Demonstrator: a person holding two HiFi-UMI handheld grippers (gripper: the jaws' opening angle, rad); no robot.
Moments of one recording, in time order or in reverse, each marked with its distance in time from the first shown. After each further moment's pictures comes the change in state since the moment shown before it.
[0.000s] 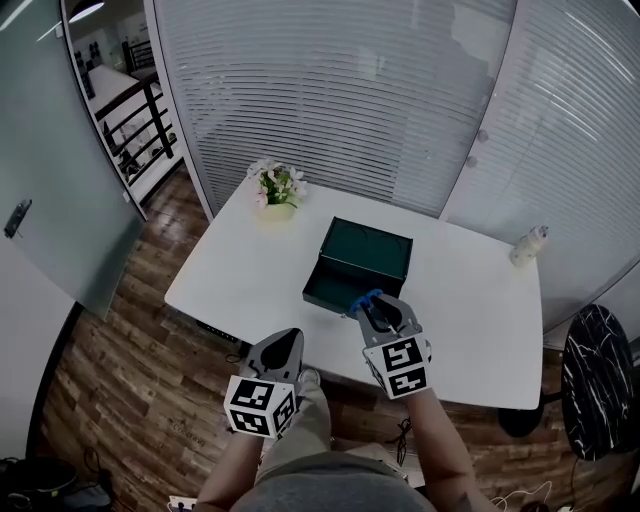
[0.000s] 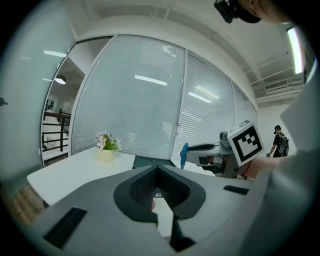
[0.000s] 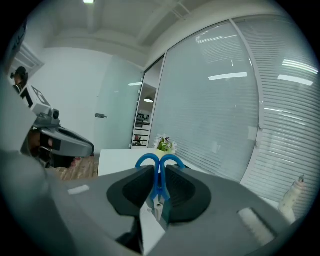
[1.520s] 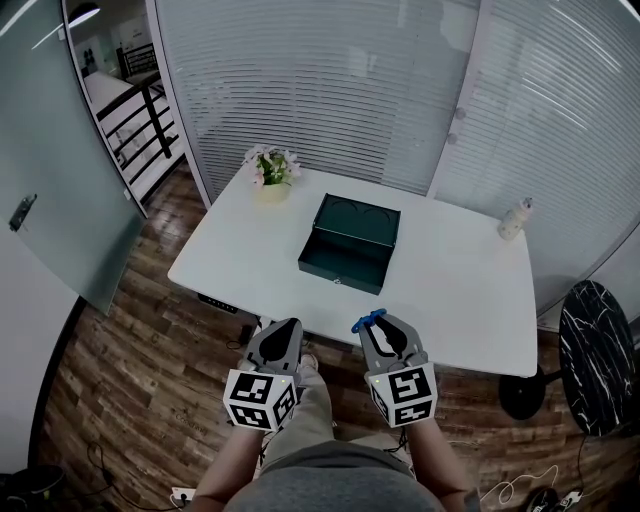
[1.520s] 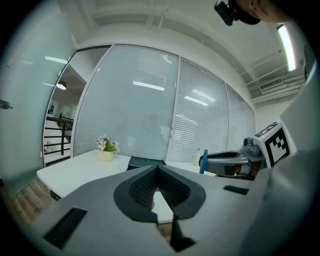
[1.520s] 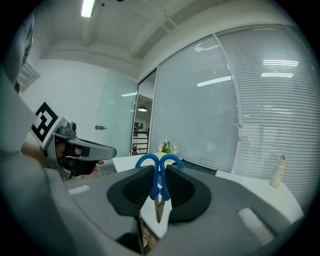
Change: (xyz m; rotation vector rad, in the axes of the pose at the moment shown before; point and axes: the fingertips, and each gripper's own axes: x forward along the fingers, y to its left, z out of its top) left arm -0.071 -0.051 -0.018 0.020 -0.054 0.003; right arm -0.135 0.064 -0.021 0.095 -0.088 -0.053
